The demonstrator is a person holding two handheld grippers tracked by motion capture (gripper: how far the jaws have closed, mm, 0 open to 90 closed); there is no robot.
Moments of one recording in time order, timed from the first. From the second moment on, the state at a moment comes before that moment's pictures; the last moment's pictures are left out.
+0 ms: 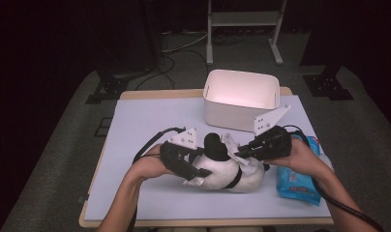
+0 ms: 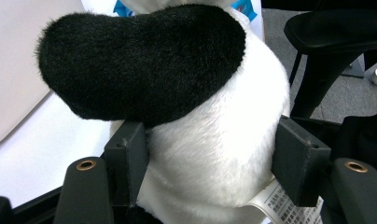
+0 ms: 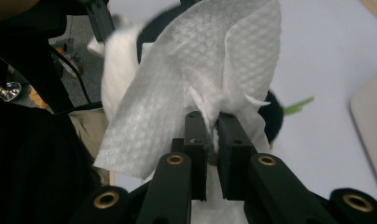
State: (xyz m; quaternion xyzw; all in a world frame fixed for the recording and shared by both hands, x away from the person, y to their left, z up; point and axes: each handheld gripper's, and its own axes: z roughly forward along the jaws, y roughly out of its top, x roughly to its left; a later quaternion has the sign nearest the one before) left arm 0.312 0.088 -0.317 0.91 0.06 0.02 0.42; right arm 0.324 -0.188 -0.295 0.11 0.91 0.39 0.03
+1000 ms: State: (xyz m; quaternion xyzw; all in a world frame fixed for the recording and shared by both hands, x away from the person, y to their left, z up) left arm 0.313 0.084 -0.317 0.91 0.05 0.02 0.41; right arm 0.327 -0.192 -0.296 0.12 0.91 0.39 0.02
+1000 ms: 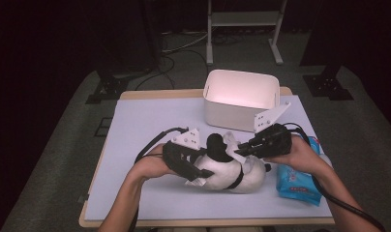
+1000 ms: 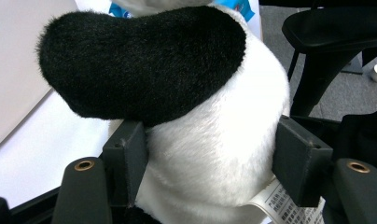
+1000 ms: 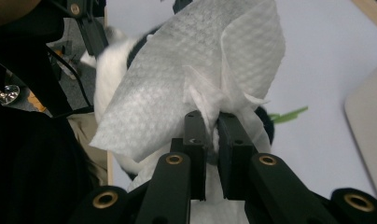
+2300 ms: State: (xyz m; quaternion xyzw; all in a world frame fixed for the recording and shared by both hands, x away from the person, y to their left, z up) left arm 0.316 0.063 -0.277 0.92 0.03 0.05 0.38; right arm 0.326 -0.179 -0.255 0.10 0.90 0.42 0.04
